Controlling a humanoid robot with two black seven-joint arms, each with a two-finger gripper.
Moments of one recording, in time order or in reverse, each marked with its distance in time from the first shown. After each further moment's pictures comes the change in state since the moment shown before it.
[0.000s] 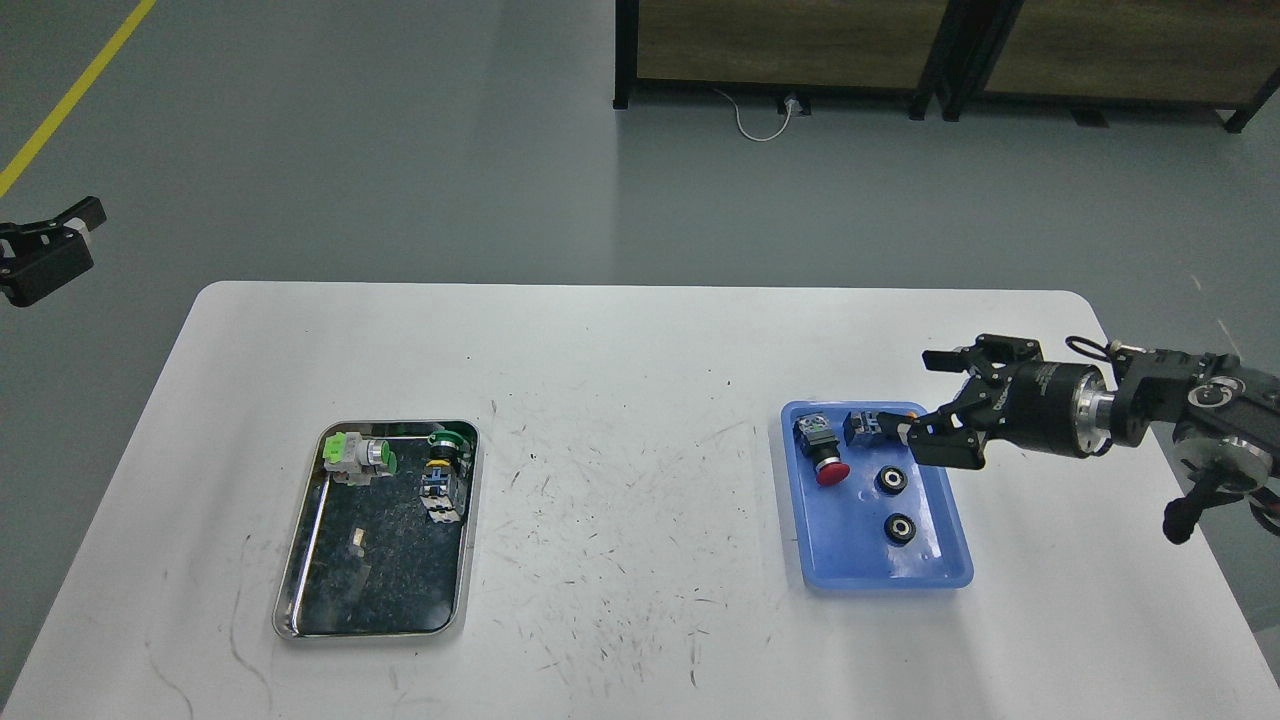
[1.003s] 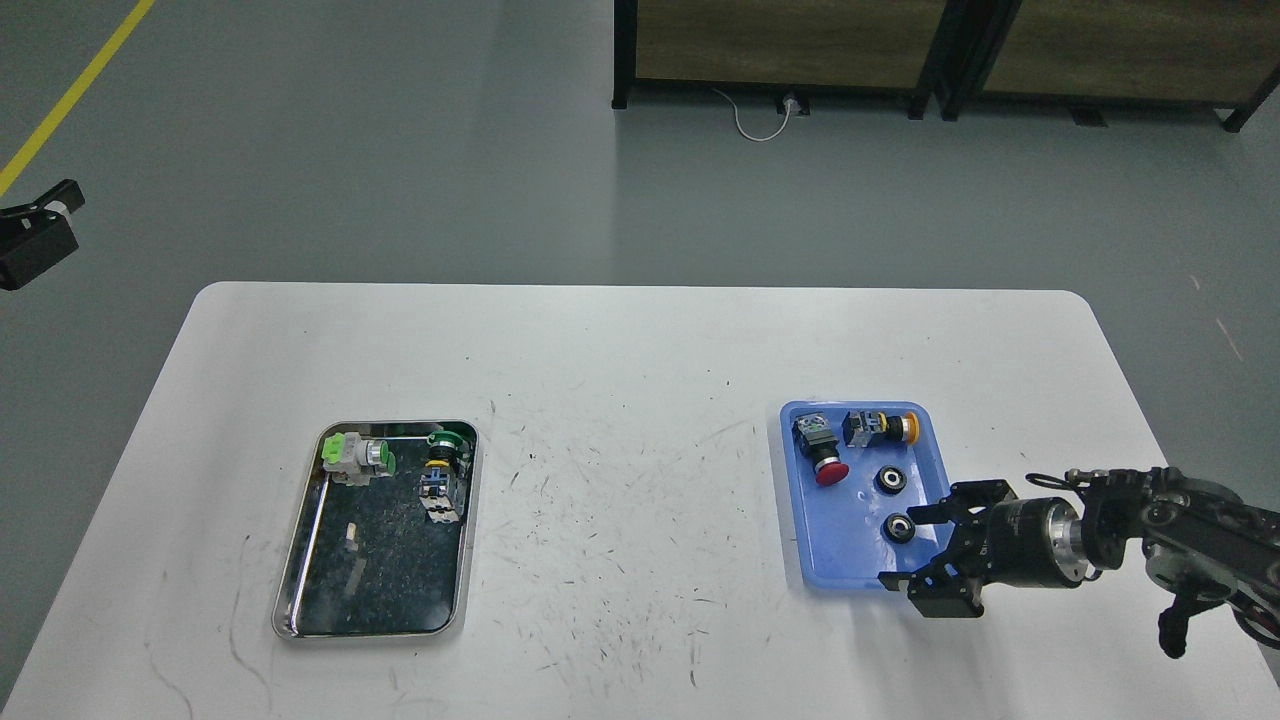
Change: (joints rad) left arm 0.001 -0.009 -0.029 0.000 -0.019 0.066 0.009; right arm -0.182 0.061 0.010 -0.014 -0.164 0.007 -0.057
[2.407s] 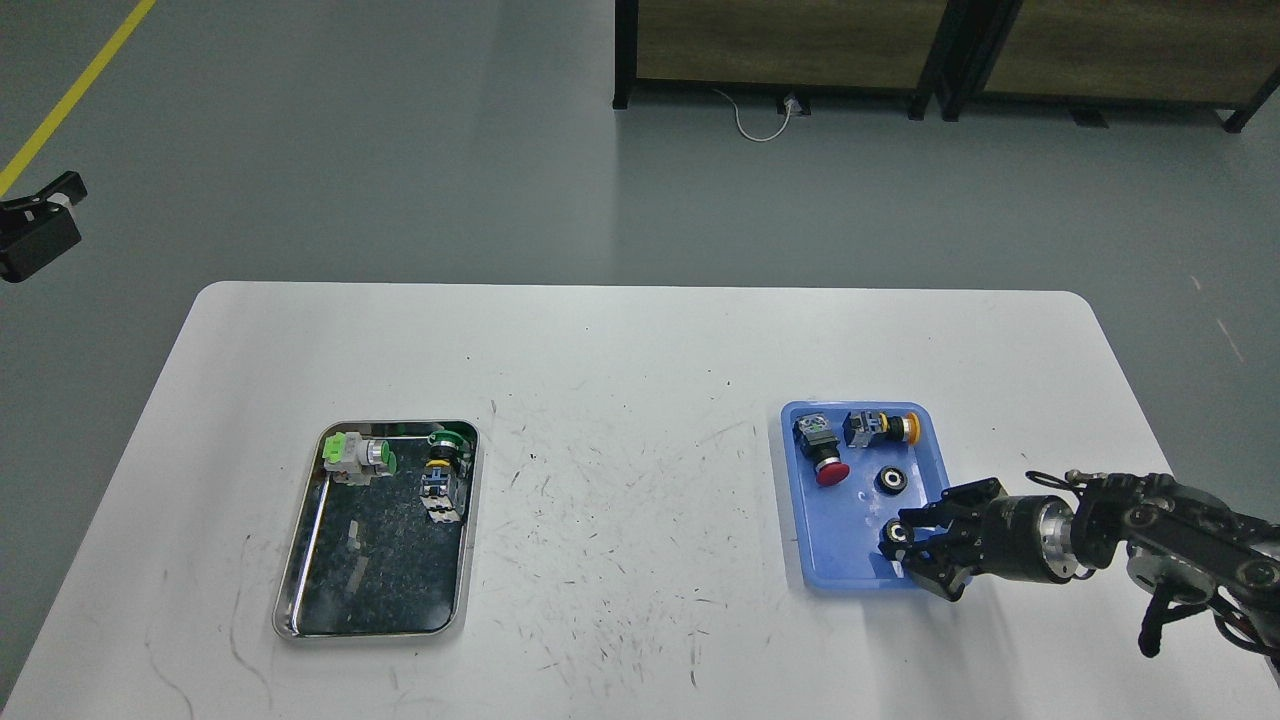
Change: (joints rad) left arm -0.009 -0.014 -0.001 0.012 0.002 0.000 0.000; right arm -0.012 0.064 0.005 -0.097 0.004 -0.037 0.007
